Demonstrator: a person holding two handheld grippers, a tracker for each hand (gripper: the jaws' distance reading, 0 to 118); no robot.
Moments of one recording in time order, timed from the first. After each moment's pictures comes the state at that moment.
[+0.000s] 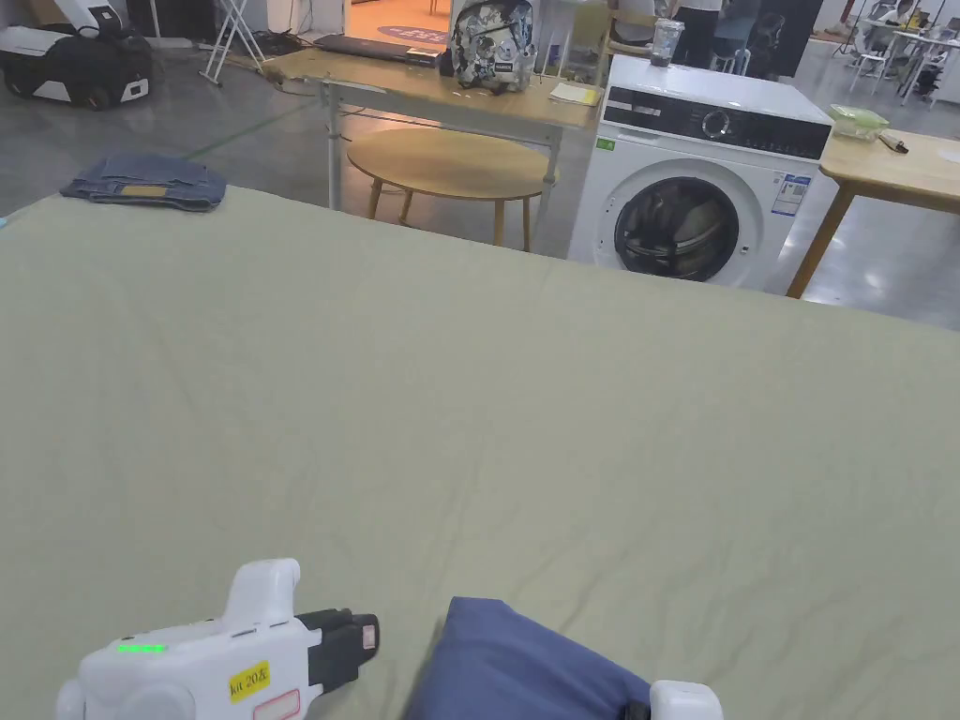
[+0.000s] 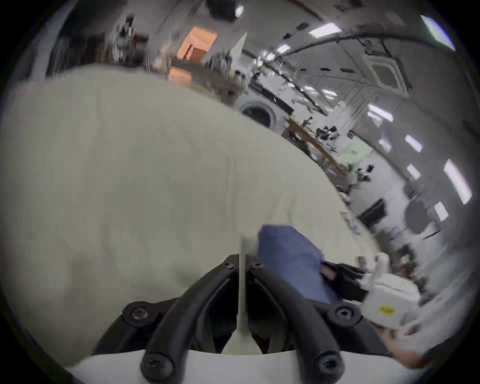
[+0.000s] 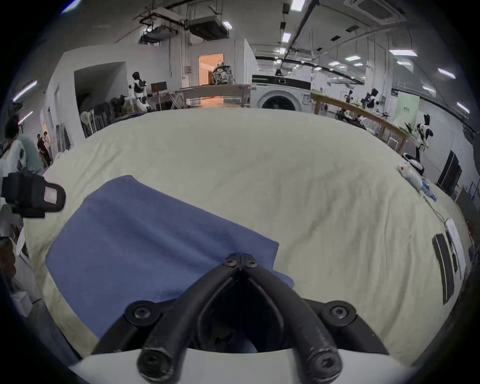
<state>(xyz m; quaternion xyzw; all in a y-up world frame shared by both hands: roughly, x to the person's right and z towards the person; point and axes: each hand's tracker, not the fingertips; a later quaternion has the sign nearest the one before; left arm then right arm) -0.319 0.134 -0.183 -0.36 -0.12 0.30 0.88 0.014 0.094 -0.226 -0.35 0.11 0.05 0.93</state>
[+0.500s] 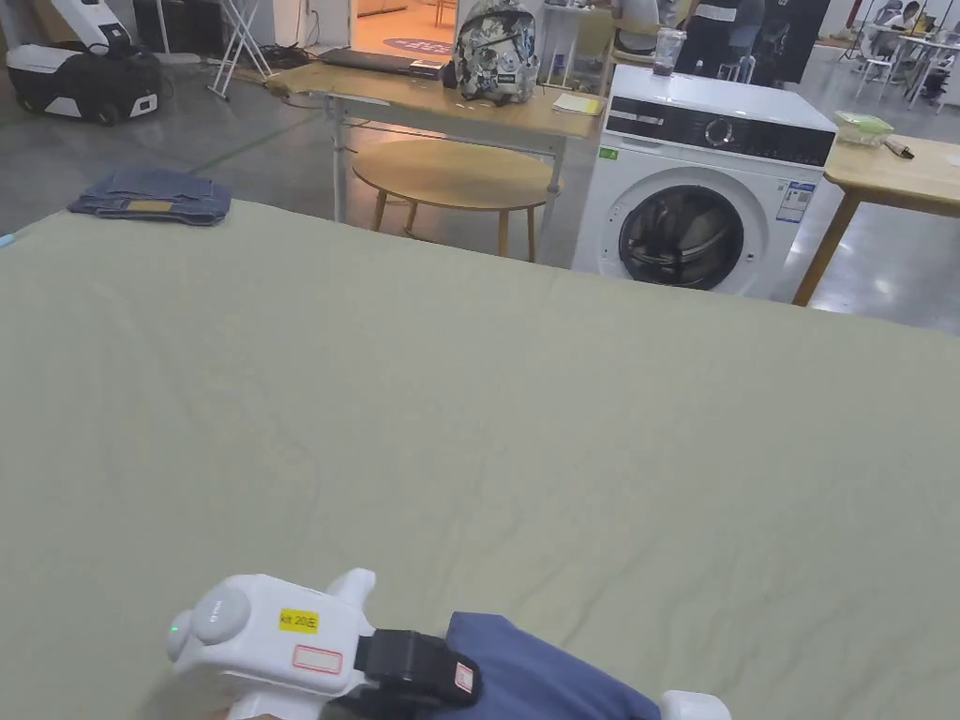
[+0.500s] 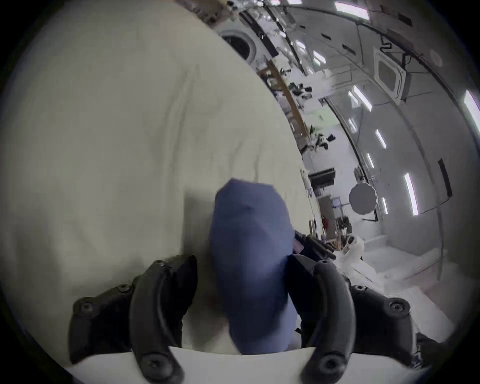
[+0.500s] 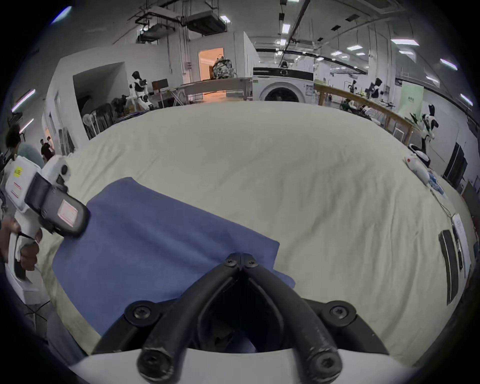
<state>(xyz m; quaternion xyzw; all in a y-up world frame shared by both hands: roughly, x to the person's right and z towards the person) -0.310 0.095 -0.259 -0.49 -0.29 0.37 0.73 0.022 0.100 -0.228 -0.37 0.13 0.03 0.92</state>
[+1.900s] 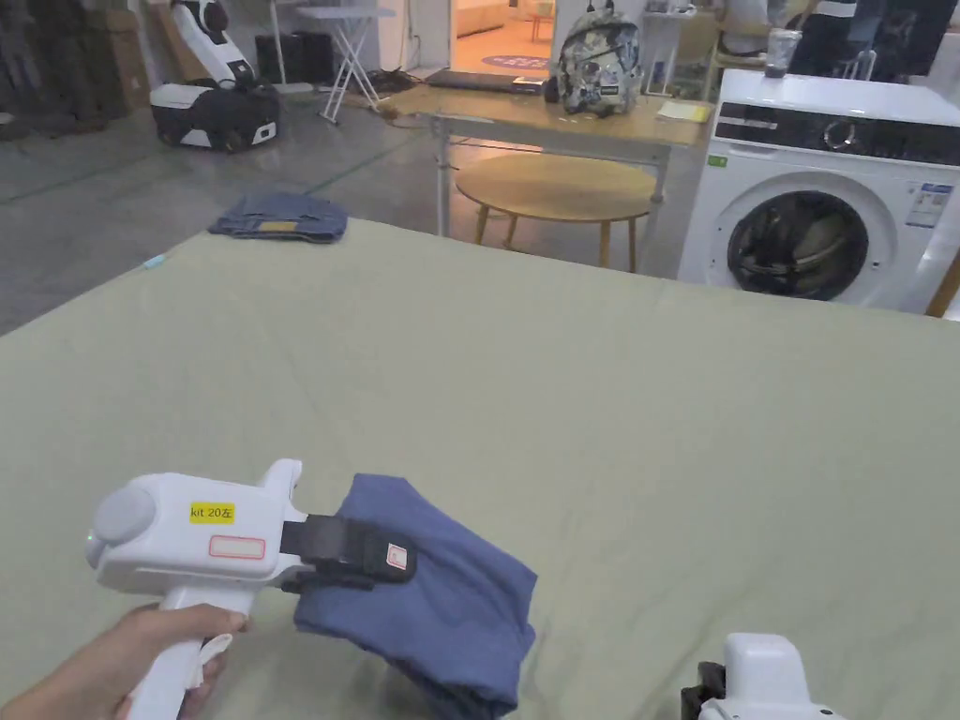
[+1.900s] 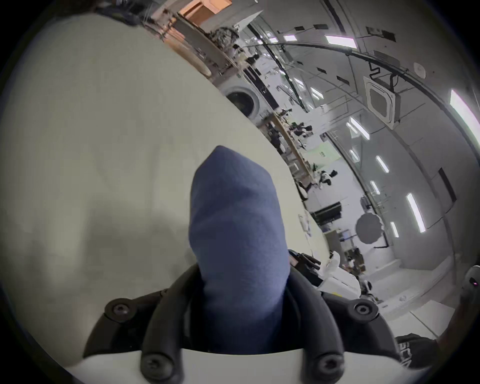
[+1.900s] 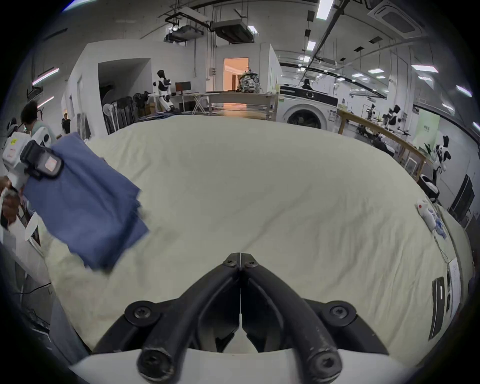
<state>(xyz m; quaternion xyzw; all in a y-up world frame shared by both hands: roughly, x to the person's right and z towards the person) -0.480 0.195 -0.197 -0.38 -0.20 0.38 0.81 -0.036 0.149 -0.237 -0.33 0.18 0.08 0.92</state>
